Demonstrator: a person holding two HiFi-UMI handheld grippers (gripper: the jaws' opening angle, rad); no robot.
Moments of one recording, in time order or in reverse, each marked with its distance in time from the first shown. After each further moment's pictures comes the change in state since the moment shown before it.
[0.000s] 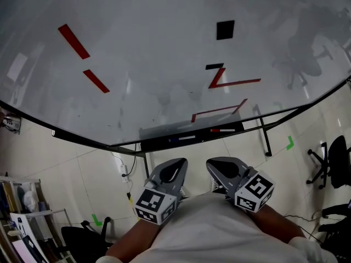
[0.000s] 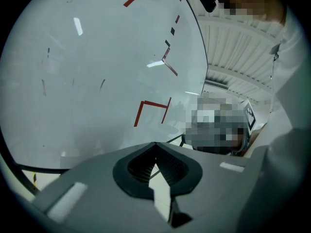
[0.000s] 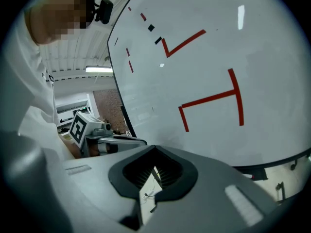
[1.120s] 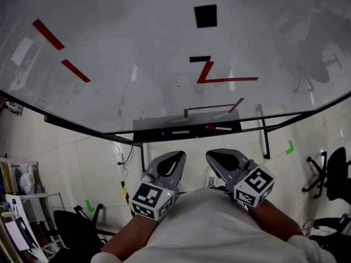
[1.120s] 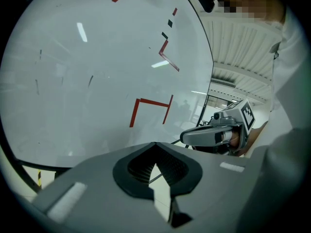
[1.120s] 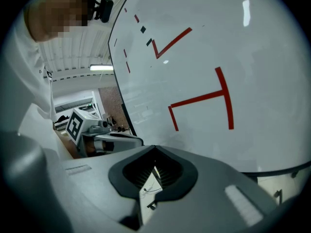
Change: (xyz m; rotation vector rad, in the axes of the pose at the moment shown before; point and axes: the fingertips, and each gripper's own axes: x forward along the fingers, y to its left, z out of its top) left arm 0.026 -0.014 0.001 -0.004 -0.008 0.082; right arm -0.013 -0.035 -0.002 -0.041 0.038 0.059
